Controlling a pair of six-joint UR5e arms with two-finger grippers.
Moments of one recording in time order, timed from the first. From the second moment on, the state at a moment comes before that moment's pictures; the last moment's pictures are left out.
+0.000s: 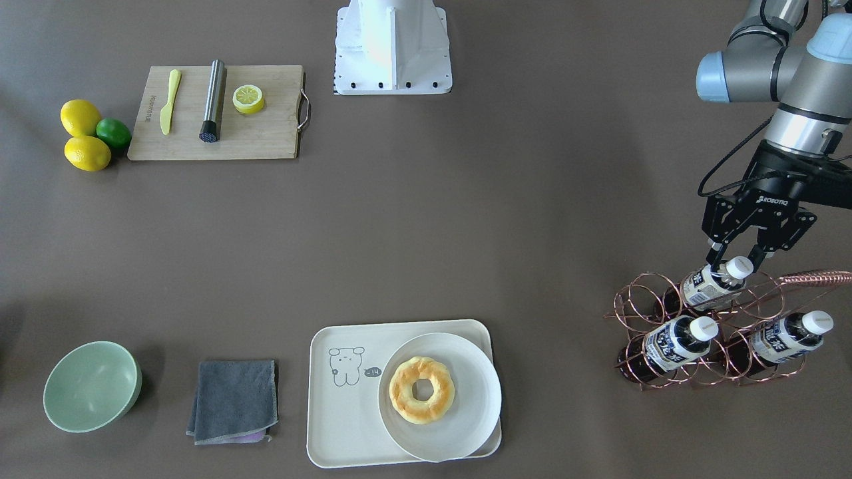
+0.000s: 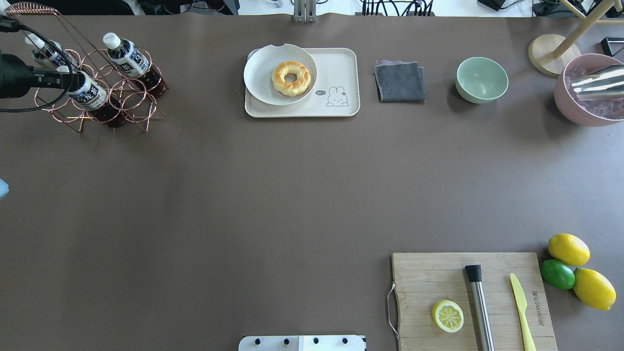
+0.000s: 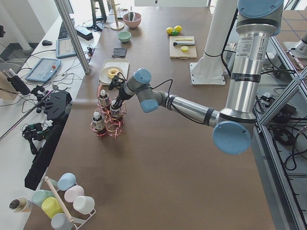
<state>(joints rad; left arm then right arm) -1.04 -1.68 -1.73 -2.37 -1.85 -0.80 1.58 -1.79 1.82 -1.32 2.39 -0.08</state>
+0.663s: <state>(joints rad) -1.06 -1.69 -1.72 -2.37 -1.84 -0.76 1.58 -1.79 1.82 -1.32 2.39 -0.08</state>
